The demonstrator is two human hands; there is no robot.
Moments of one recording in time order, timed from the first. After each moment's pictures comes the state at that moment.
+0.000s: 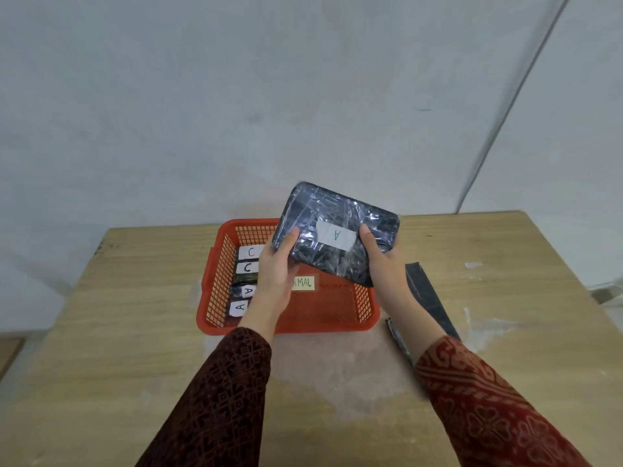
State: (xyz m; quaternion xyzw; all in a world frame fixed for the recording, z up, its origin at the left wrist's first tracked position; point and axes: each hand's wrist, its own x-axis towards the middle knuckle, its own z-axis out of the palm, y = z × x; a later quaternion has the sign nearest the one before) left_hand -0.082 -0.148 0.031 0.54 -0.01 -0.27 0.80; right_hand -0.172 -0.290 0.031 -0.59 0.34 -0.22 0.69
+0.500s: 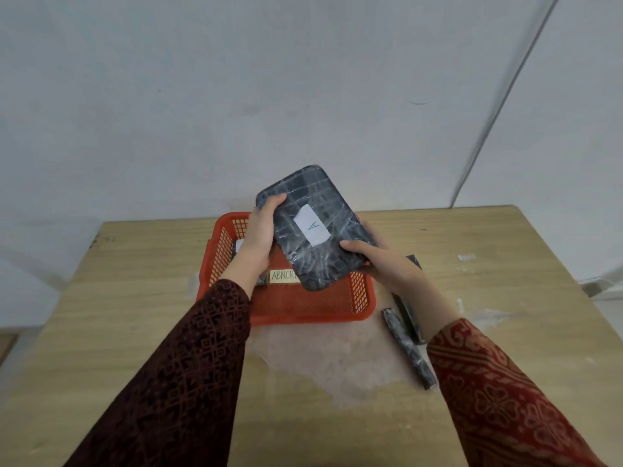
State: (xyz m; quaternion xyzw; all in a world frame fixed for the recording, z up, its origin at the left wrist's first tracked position) left_hand -0.042 -0.151 0.061 0.60 -0.04 -0.26 0.75; right_hand -0.181 -0.311 0.038 -0.61 0.18 0.00 0.77
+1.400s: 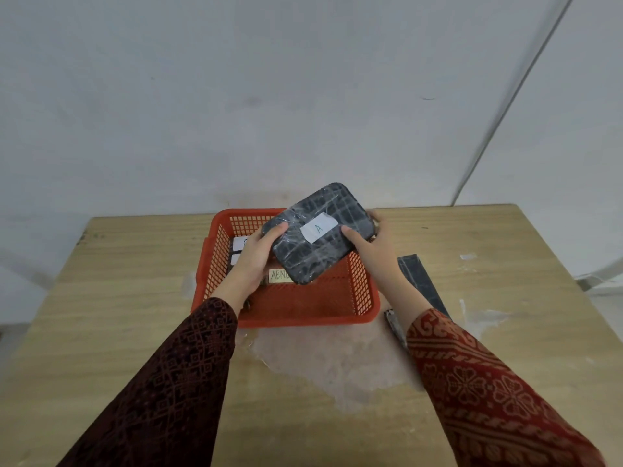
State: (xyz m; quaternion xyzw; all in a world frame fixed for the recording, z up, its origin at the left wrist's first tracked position) left_hand -0.032 -0.129 0.005 0.60 -0.03 -0.33 0.73; right_hand -0.147 -0.302 0.011 -0.69 0.34 -0.19 0.61
